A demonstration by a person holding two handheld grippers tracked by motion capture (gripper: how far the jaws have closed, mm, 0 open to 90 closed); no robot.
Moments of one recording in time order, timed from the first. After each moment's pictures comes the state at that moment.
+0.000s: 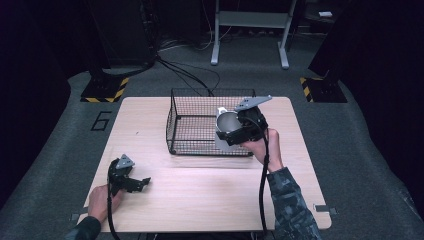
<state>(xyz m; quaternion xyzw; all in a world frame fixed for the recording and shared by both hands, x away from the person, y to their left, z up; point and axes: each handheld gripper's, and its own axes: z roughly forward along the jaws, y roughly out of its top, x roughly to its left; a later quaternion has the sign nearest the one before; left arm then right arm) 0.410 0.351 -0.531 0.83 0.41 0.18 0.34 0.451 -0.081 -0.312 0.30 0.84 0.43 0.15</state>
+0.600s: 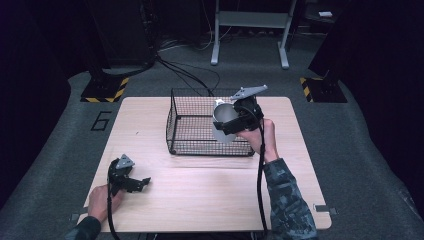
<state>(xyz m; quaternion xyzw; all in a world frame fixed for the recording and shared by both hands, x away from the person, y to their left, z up) 0.410 0.351 -0.531 0.83 0.41 0.18 0.34 0.480 -0.072 -0.307 0.30 0.84 0.44 0.15</state>
